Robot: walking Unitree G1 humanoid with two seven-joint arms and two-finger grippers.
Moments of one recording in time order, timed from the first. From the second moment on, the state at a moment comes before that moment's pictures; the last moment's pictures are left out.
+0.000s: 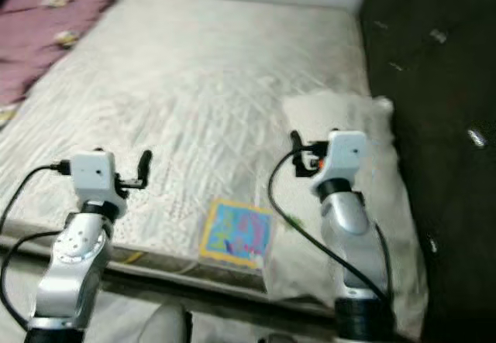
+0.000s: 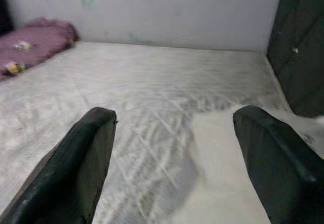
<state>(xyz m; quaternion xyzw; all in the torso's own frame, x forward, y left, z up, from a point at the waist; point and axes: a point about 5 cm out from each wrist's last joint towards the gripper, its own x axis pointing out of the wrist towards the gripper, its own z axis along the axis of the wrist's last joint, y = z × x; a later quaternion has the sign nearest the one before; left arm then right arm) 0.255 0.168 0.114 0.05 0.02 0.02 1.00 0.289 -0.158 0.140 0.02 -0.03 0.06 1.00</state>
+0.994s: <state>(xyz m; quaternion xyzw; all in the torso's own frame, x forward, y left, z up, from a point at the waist) 0.260 0.147 0.117 0.03 0.01 -0.05 1.00 0.278 -0.167 0.124 0.01 0.00 0.04 1.00</state>
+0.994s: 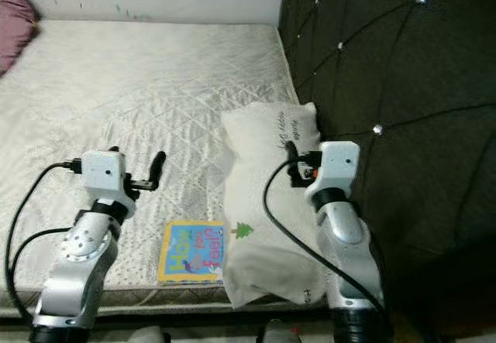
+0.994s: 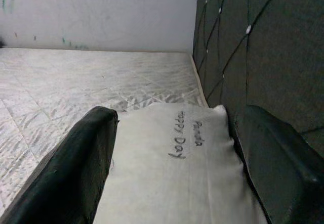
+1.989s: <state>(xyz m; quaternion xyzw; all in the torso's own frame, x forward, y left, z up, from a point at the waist) 0.262 0.145 0.113 -0.01 0.02 -0.04 1.00 0.280 -0.167 0.123 0.00 0.00 0.04 1.00</state>
